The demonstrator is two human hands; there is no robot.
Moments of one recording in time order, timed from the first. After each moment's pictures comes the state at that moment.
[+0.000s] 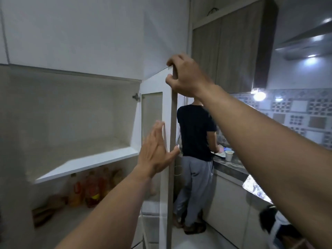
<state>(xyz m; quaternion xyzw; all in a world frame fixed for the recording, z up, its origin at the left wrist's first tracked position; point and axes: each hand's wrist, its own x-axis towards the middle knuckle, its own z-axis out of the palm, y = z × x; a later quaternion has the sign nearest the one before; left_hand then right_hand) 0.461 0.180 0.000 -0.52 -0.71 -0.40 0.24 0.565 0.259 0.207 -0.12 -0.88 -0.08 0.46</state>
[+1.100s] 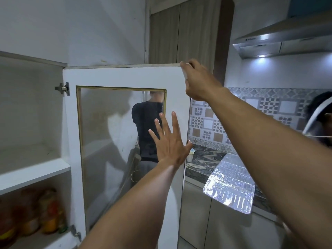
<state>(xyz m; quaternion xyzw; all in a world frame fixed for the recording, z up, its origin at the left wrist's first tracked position) 0.556 0.514 0.002 -0.51 -0.75 -0.36 0.22 0.642 0.543 0.195 -0.33 -0.85 -0.18 0.36</state>
